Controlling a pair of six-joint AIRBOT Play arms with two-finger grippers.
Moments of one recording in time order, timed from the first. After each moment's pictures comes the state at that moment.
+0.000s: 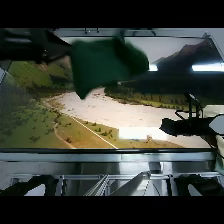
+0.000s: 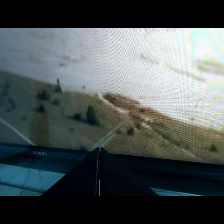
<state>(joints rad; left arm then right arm) -0.04 -1.26 1.50 0.54 -1.32 -1.33 0.10 -0.78 0.59 -1.12 1.08 1.69</state>
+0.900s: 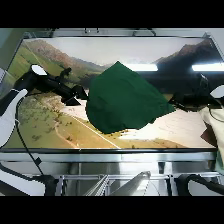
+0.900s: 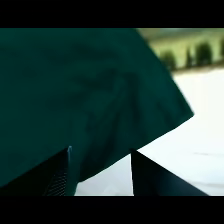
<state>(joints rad) -0.02 -1.78 1.42 0.86 -1.38 -1.33 -0.20 -1.31 0.93 -1.09 0.91 1.49</state>
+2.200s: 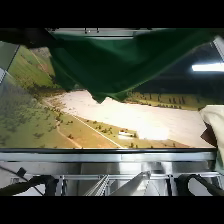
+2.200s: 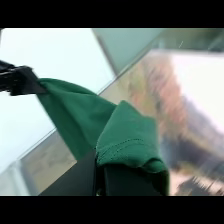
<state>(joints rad) 0.00 -1.34 2.02 0.86 -1.58 -1.32 -0.41 -1.03 1.47 -0.10 1.44 0.85</state>
